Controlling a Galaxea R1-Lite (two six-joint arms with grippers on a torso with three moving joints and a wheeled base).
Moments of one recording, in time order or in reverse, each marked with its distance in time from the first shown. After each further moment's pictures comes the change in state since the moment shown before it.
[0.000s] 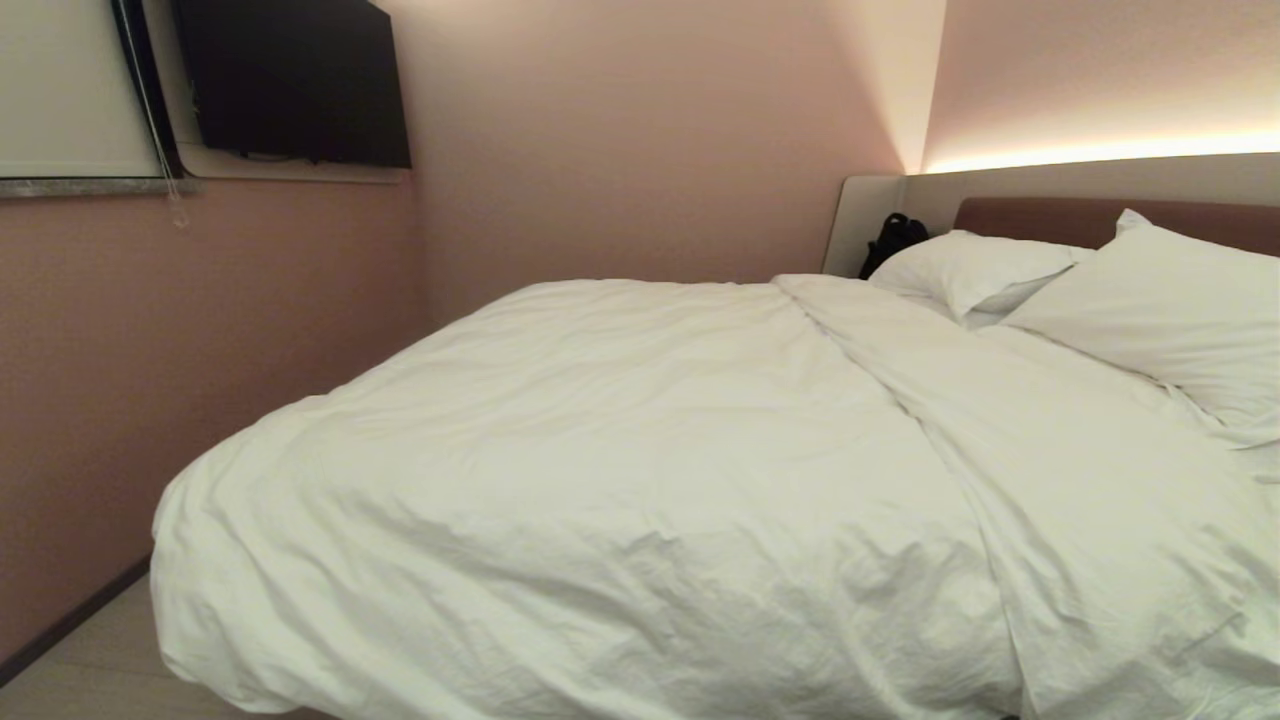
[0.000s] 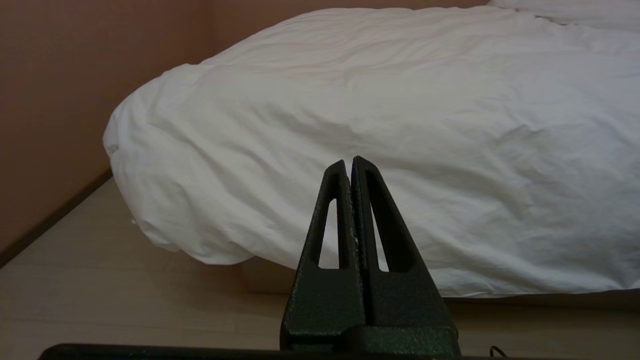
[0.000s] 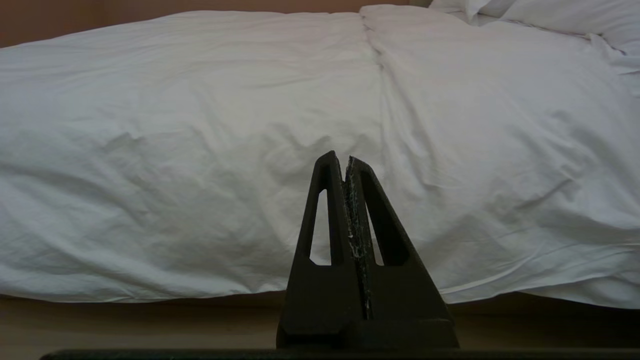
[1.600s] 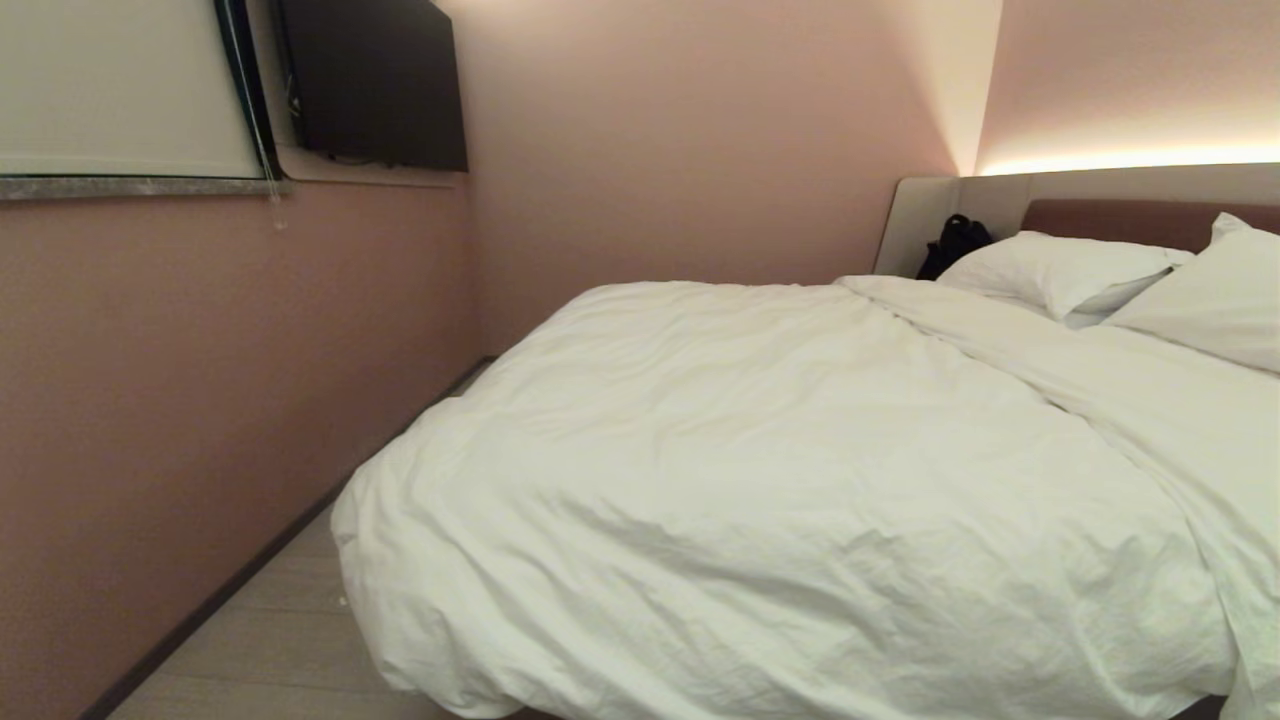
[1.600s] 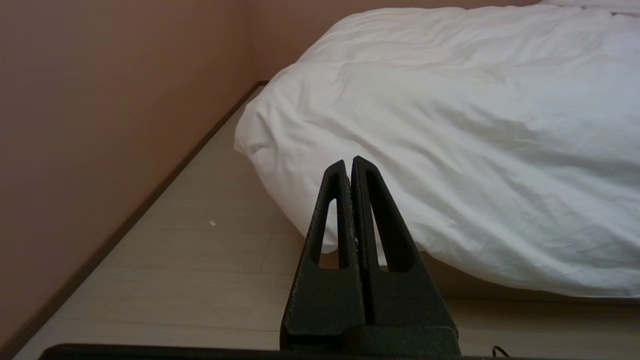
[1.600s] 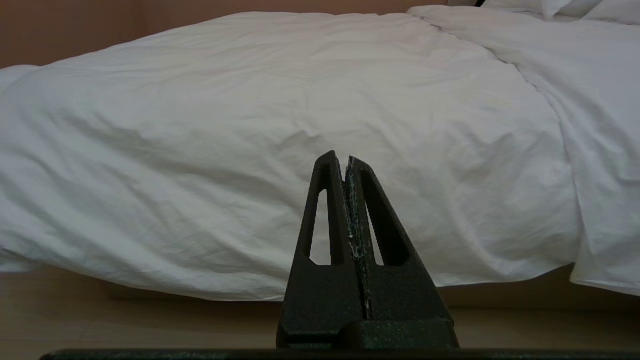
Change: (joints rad) left arm 0.000 0.000 0.000 0.001 0.002 0.007; right arm 0.000 0.000 0.000 0.000 0.000 0.000
